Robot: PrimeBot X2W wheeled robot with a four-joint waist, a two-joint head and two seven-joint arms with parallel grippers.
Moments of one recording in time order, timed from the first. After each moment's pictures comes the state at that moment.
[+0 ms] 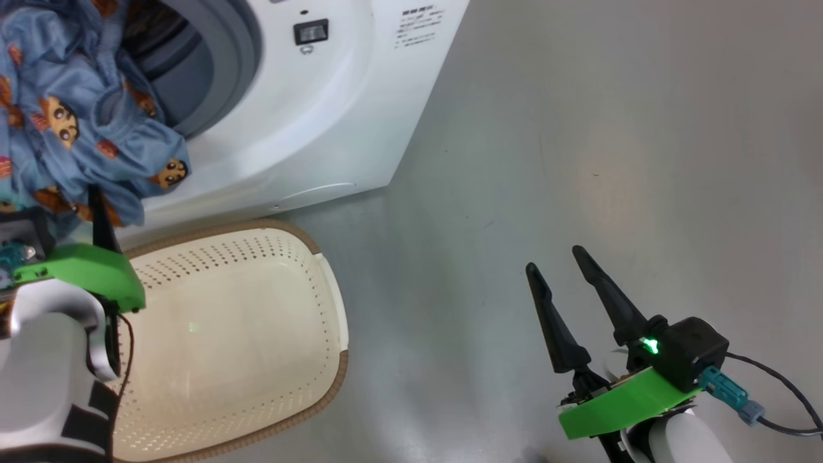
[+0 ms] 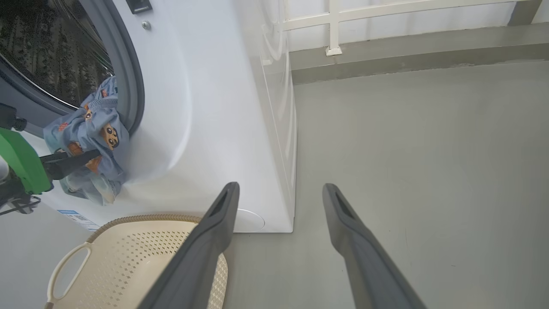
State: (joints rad) left arm -0.65 0.22 -0.05 0.73 -0.21 0.14 -0.21; right arm -0.15 -0.05 0.20 0.05 0.25 0.13 -0.26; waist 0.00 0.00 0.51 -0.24
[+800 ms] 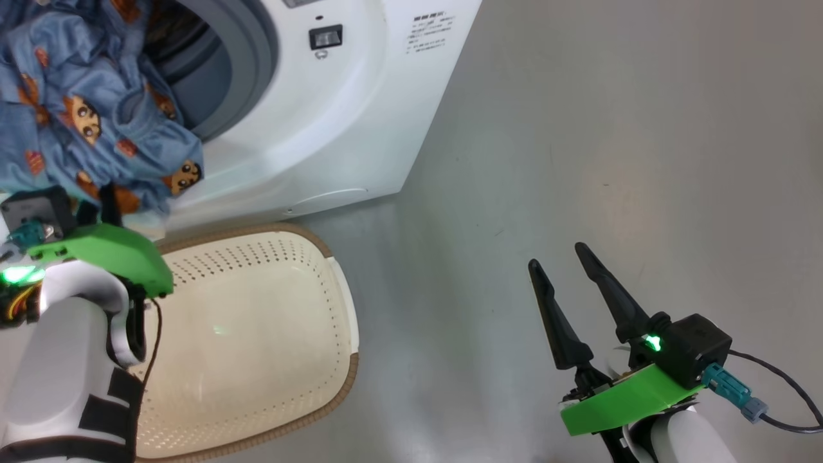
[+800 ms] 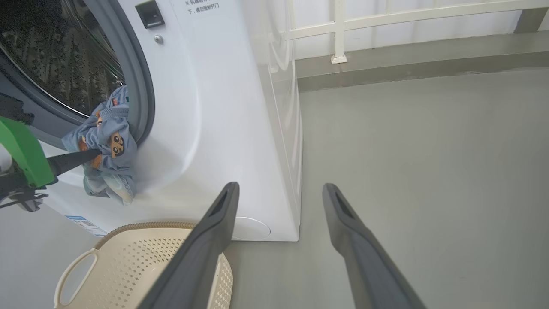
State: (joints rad) left arm -0.68 0.18 -0.07 0.70 -0.28 0.01 -0.13; right arm -0.16 -0.05 0.19 0.05 0.25 0.13 -0.26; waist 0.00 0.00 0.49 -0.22
